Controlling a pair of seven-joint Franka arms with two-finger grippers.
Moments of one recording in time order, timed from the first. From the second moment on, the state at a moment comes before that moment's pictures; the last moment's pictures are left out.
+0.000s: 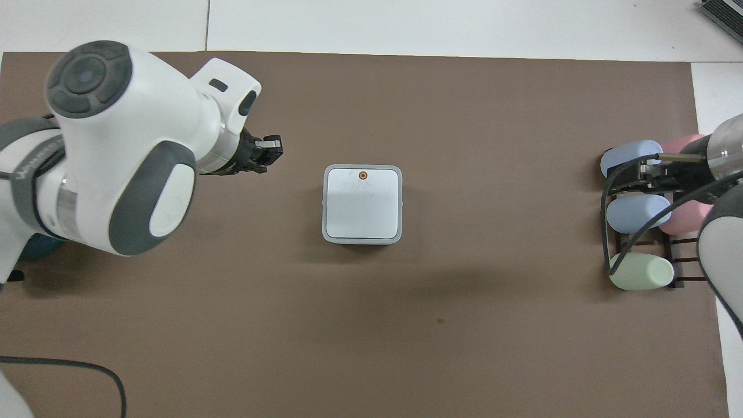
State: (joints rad) left arm -0.29 0.18 -0.04 -1.60 -0.10 1.87 -0.43; right arm -0.01 -0.02 0.06 -1.65 -0.04 1.63 0.19
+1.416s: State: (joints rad) left arm -0.04 0.07 -0.05 -1.60 -0.06 1.70 -0.01; right arm -0.01 -0.02 0.06 -1.65 -0.04 1.63 0.19
